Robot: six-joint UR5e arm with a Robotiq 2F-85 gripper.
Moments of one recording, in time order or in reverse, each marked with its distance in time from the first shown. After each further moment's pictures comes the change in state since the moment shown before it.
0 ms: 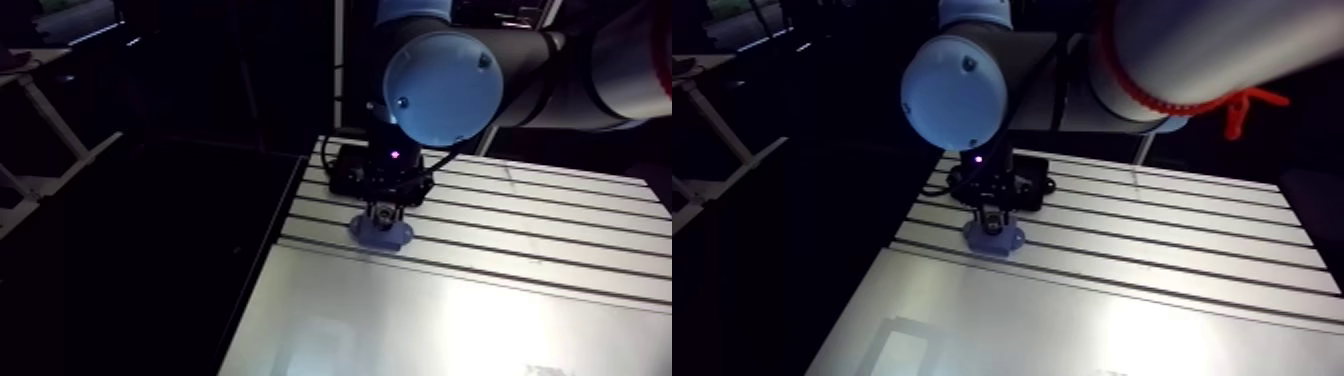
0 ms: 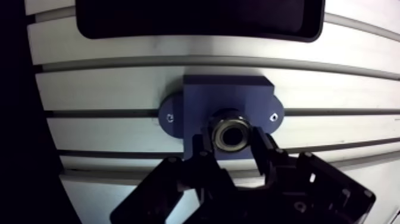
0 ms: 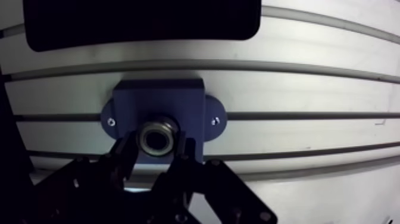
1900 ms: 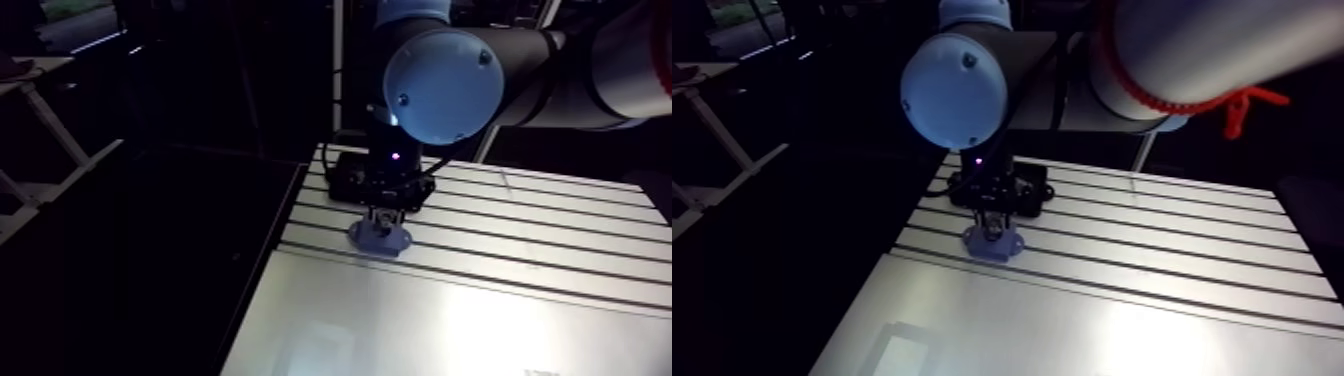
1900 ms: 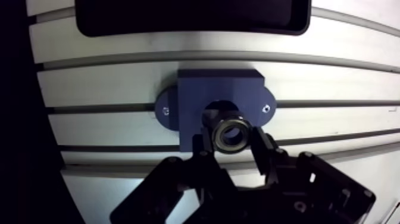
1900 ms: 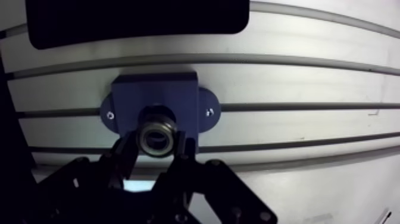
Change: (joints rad) arm -0.002 -0.025 -0.001 0.026 -0.009 0.016
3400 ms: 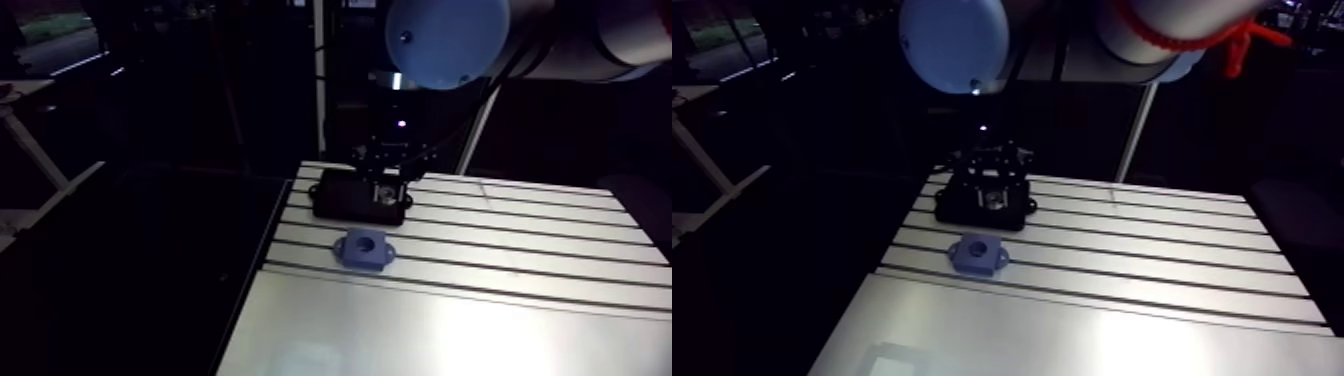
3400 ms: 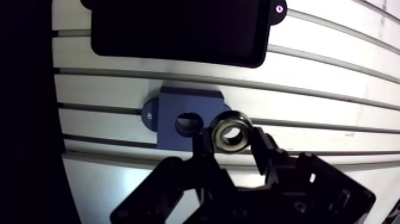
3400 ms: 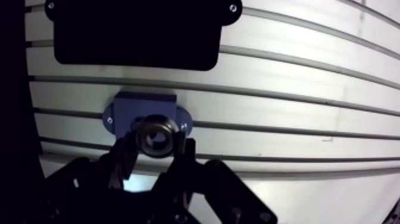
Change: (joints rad) arm -0.057 -0.056 -0.099 0.095 0.000 -0.169
